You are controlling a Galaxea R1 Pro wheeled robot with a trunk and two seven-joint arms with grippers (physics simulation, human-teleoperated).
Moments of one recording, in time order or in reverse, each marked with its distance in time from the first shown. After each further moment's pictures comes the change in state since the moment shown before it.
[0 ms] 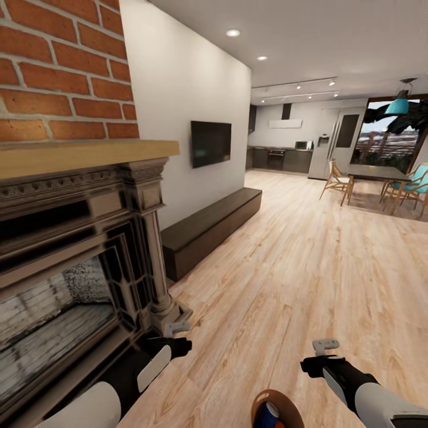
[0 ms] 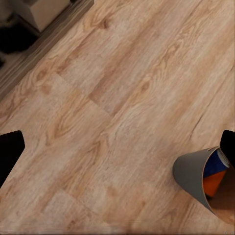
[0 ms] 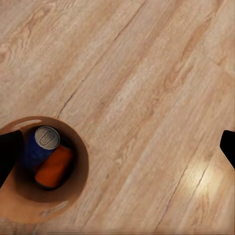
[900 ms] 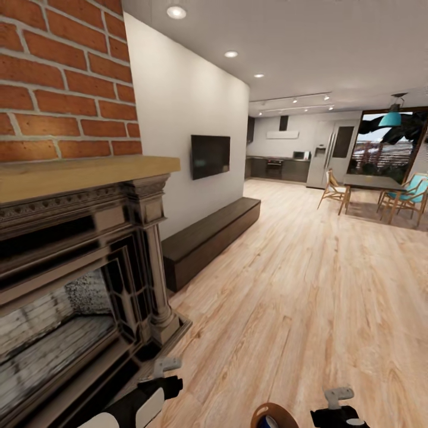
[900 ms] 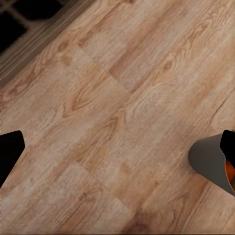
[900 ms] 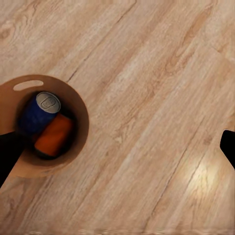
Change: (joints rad) left arm 0.062 -0.052 -0.013 0.316 -0.002 -0.223 -0.097; right arm 0.217 -0.007 -0.004 0.010 -0.002 -0.206 -0.002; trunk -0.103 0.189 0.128
